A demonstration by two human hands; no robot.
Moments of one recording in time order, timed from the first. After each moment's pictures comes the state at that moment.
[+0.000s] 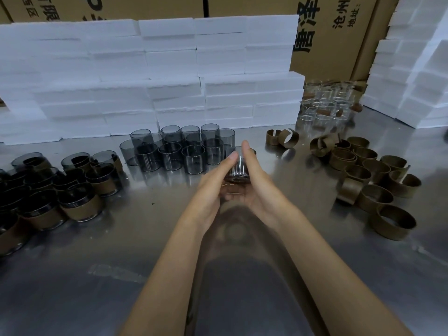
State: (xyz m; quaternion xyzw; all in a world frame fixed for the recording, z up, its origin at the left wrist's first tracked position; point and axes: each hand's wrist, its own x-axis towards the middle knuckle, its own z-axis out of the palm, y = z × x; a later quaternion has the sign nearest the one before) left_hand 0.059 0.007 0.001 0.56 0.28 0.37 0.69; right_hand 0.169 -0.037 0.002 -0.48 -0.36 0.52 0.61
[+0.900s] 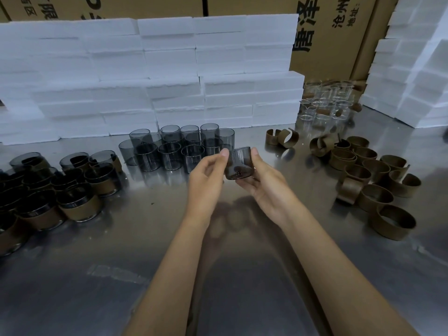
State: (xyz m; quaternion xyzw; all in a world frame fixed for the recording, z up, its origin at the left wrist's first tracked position) left_hand 0.061 0.011 -0.003 0.58 0.39 0.49 0.52; right_hand 0.183 -0.032 -0.004 -0.48 -0.28 0.47 0.68
